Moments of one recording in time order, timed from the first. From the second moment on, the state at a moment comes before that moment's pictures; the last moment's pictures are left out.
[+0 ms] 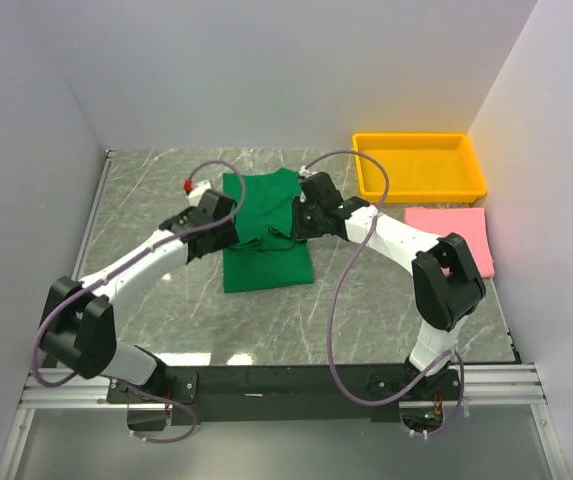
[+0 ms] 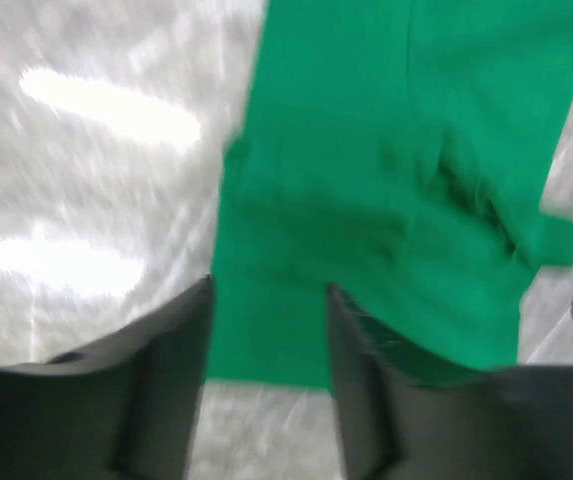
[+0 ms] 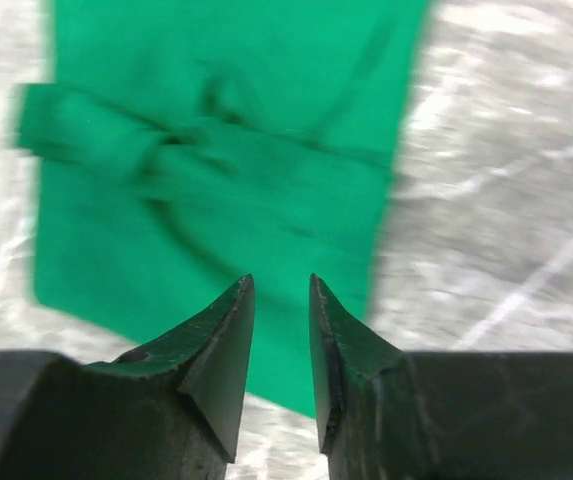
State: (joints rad) left arm -0.49 1.47 1.09 -0.51 -0.35 -0.76; right arm 0.59 1.78 1.32 -0.41 -0.01 0.43
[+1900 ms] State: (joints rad) left arm -0.49 1.10 0.66 -0.42 -0.15 -0.89; right arm 0.52 1.84 1.12 0.03 -0.51 0.52
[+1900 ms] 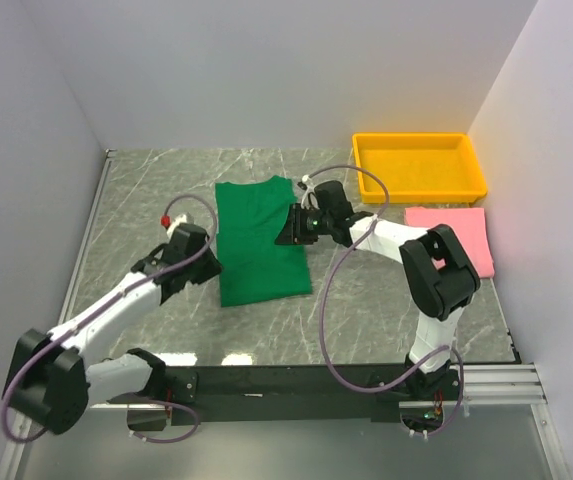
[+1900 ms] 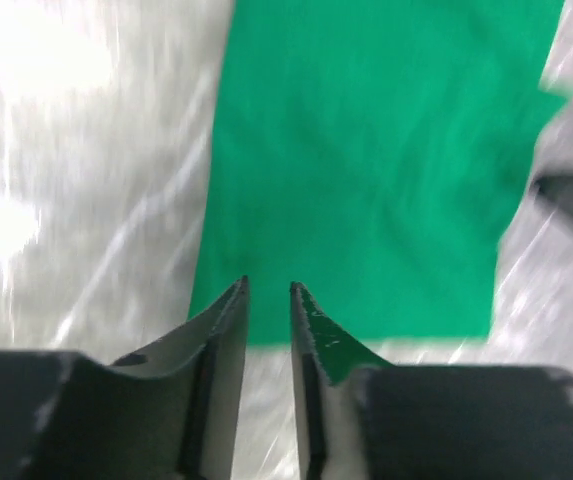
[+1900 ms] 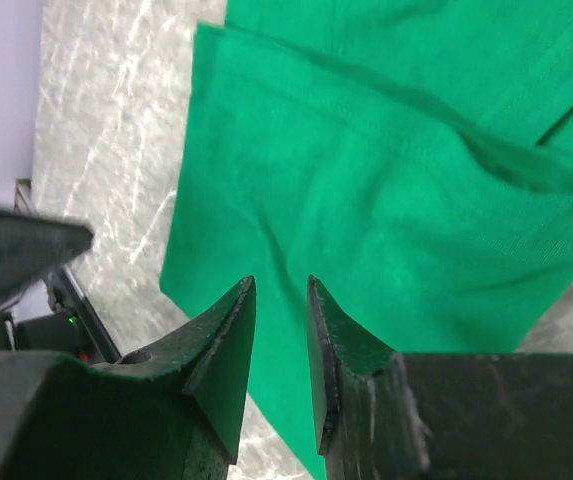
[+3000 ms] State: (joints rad) left arm -0.37 1.35 0.79 -0.19 -0.05 -0.88; right arm 0.40 1.83 1.00 0.26 -0.77 0.72
